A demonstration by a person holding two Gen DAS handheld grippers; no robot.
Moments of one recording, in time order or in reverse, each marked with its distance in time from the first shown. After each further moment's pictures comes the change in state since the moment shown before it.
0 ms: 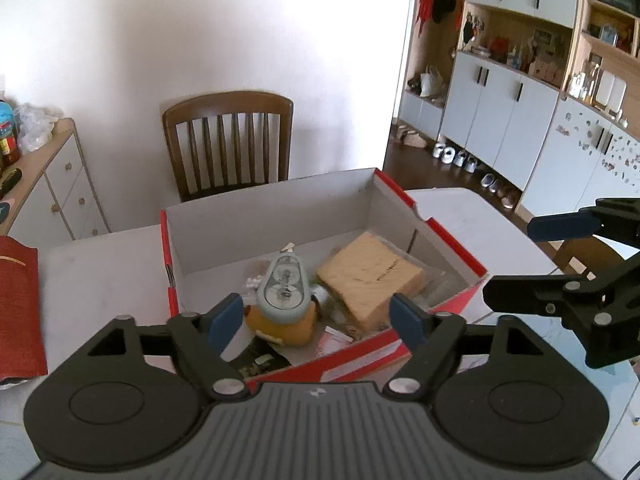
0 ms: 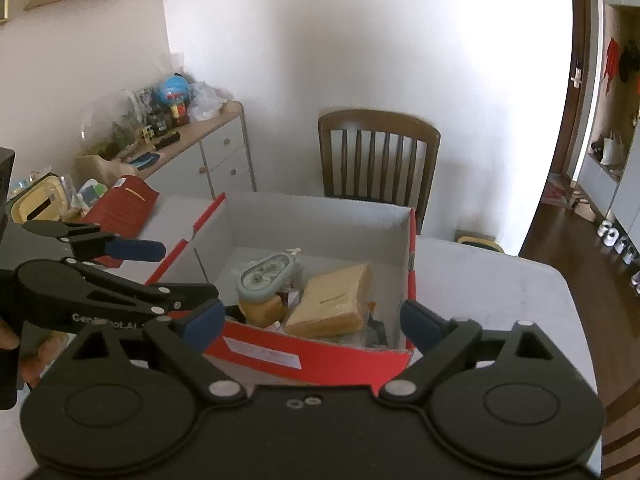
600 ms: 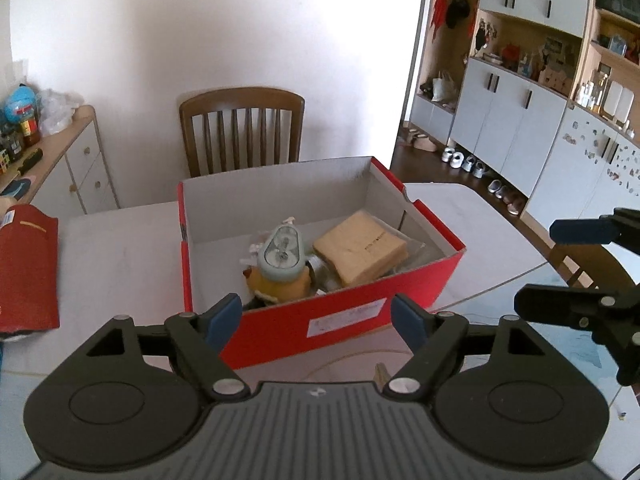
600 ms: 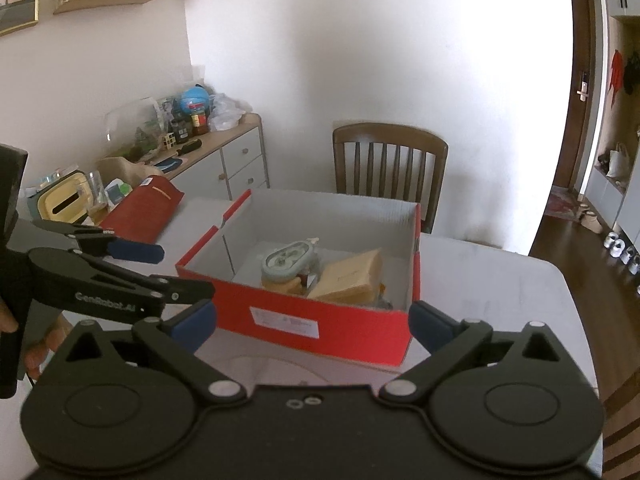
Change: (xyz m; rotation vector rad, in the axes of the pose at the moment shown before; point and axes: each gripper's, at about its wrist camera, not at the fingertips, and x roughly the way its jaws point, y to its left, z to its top) left arm -0.041 -0.013 -0.030 -0.050 -0.001 0.030; right arm -0.043 0.008 -0.034 -0.018 -0.048 0.037
